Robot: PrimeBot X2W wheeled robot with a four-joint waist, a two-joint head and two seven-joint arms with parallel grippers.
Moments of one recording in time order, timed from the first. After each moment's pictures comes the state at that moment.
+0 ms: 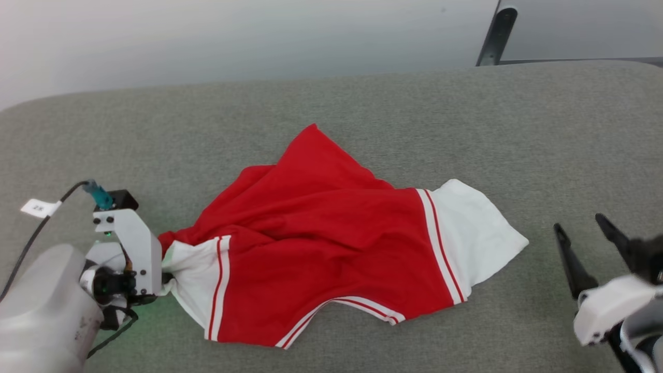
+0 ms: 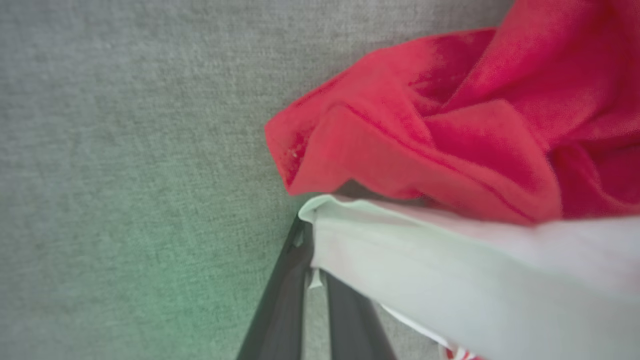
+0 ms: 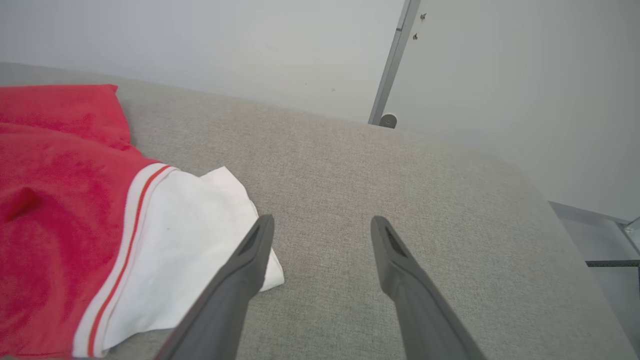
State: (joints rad) left arm -0.75 0.53 -0.66 0.91 -1.02 -0.13 0.75; right arm -0.14 -0.31 0.05 0.10 0.18 0.13 0.04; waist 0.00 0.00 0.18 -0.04
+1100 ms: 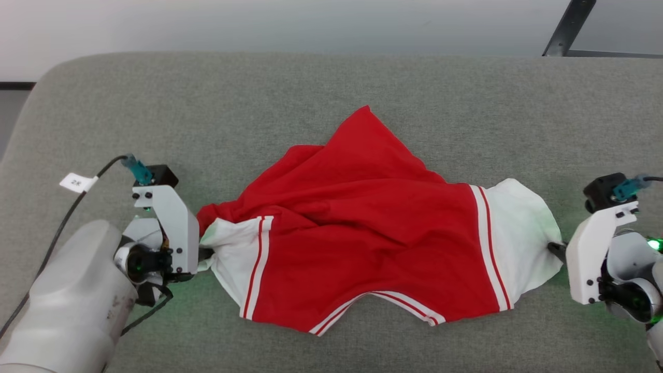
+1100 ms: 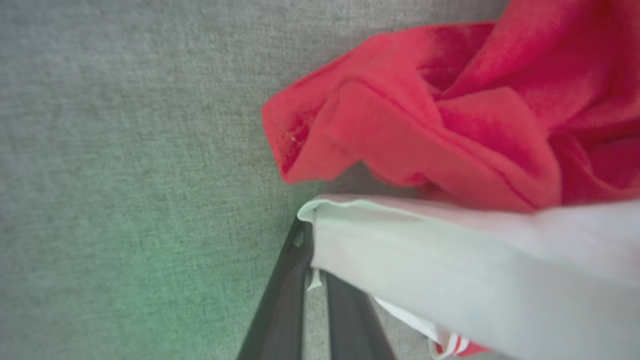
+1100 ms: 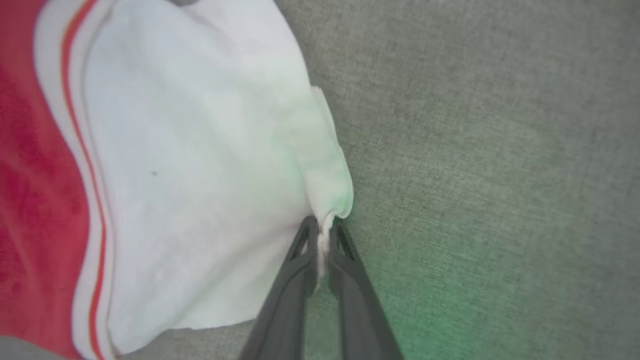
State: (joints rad) left arm -0.82 0.44 -0.69 0.89 -1.04 -0.12 0.75; right arm -0.51 -0.50 0.38 0.44 0.62 0.13 0.66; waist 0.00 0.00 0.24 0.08
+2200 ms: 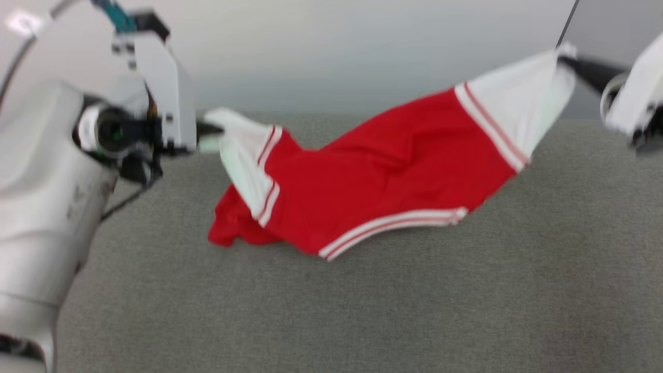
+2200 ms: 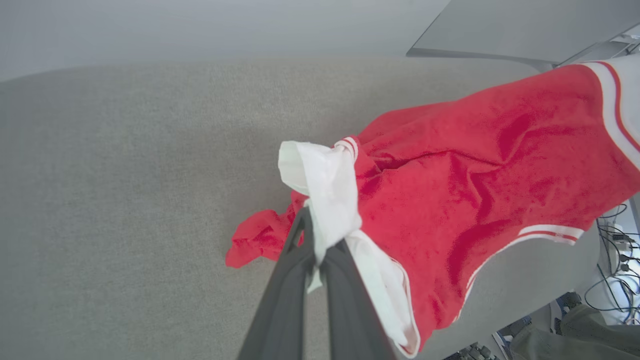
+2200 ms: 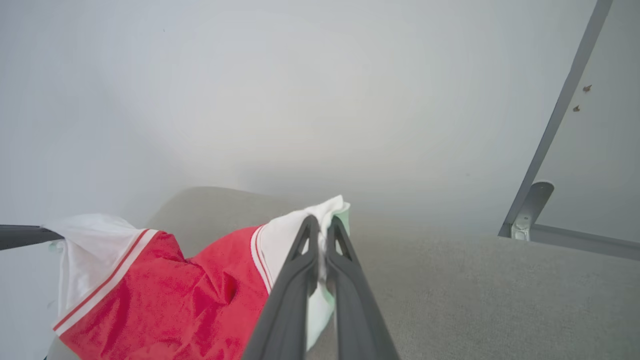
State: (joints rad) left arm -1.11 0.49 -0.62 0.63 -1.11 -0.01 0.98; right arm -0.91 -0.43 0.22 0.41 0.88 0.13 0.70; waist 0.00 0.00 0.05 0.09
